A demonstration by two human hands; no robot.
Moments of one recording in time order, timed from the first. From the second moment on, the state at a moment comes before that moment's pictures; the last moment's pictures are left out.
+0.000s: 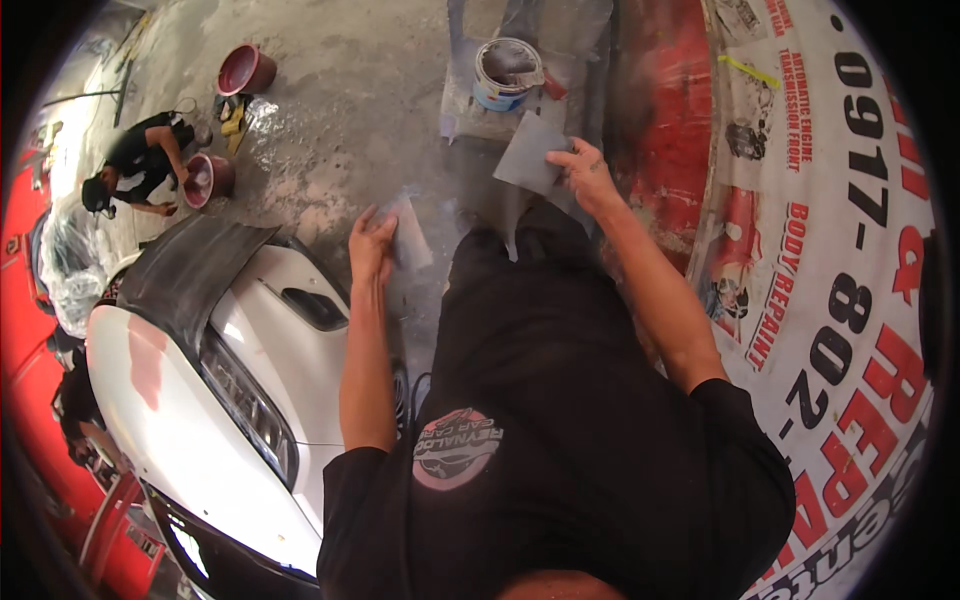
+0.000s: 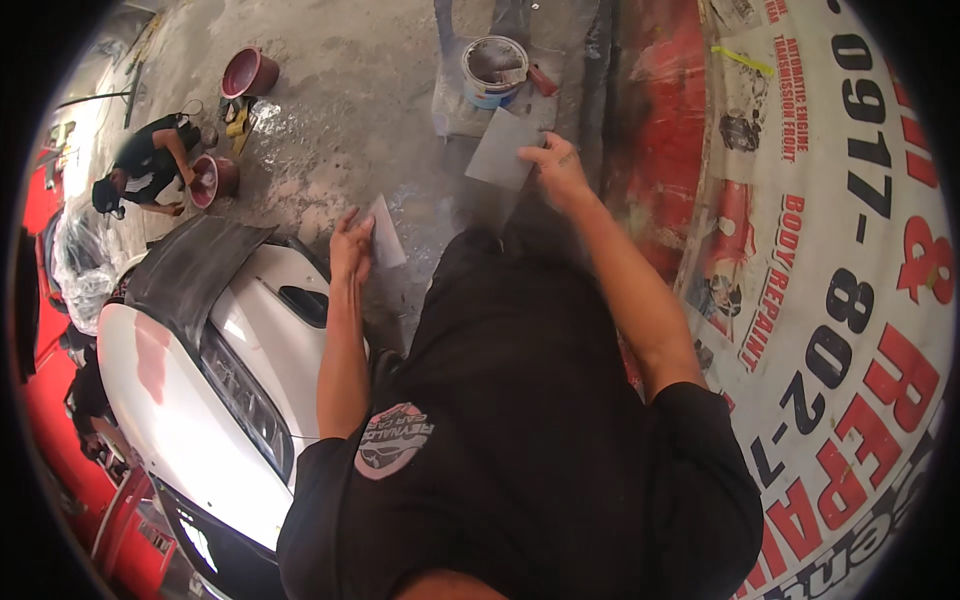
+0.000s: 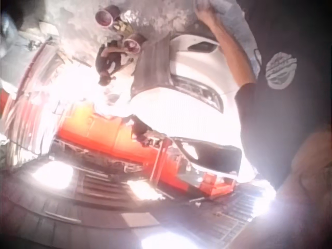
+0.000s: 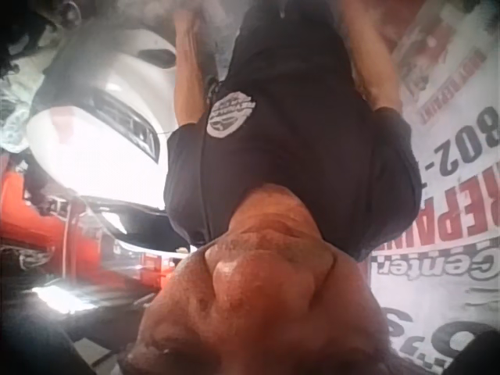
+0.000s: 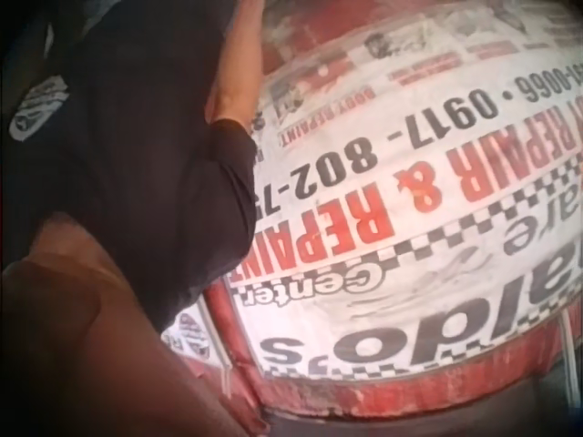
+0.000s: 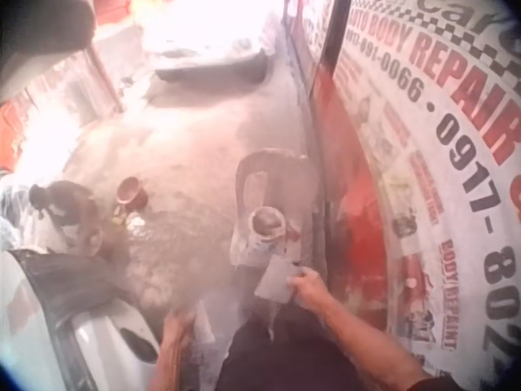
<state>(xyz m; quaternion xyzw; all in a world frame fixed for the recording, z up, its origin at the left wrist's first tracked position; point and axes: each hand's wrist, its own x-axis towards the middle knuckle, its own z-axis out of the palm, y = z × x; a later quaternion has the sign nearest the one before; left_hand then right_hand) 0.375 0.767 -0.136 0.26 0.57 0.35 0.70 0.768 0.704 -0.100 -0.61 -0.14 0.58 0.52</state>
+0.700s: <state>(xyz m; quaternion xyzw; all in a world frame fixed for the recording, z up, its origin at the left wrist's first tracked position) 0.525 0.832 -0.131 0.28 0.68 0.30 0.61 0.765 0.770 -0.196 -0.69 -0.23 0.57 0.38</state>
